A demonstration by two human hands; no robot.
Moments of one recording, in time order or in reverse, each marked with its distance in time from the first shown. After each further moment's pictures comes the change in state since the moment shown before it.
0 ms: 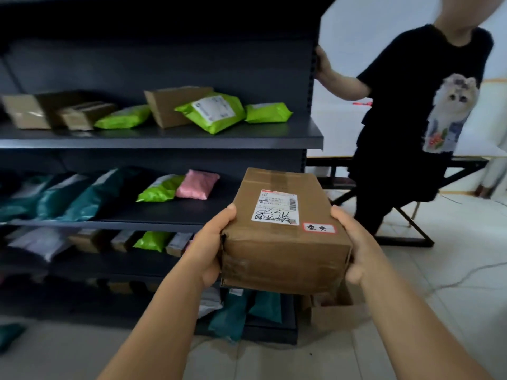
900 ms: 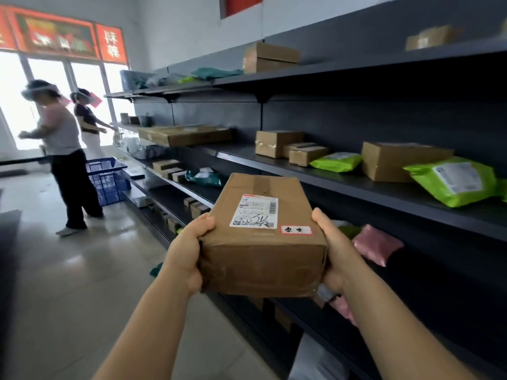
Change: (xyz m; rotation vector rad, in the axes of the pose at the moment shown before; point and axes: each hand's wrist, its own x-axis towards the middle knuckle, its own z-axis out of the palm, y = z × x) left_hand -0.168 0.090 -0.278 -0.369 0.752 0.471; right_hand 0.020 0.126 0.379 -0.348 -0.737 0.132
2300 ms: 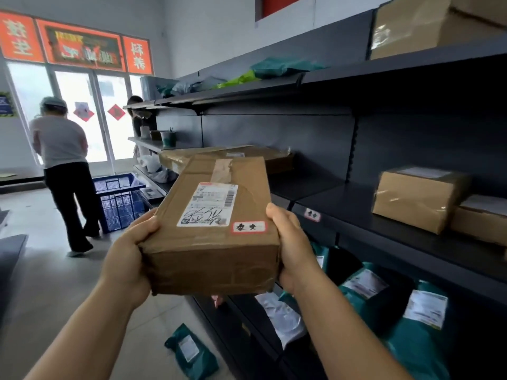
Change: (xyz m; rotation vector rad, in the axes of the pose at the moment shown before) left_hand 0.464 0.228 -0.221 -0.075 0.116 0.330; right_hand 0.498 0.006 0.335 0.000 -0.121 -0.215
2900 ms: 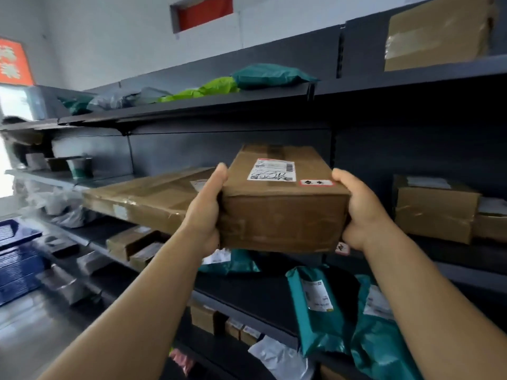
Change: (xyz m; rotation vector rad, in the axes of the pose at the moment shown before) left_hand 0.229 0.017 0.091 0.119 -0.595 -0.188; right_hand 0.130 -0.070 0.015 -0.031 0.388 -0.191
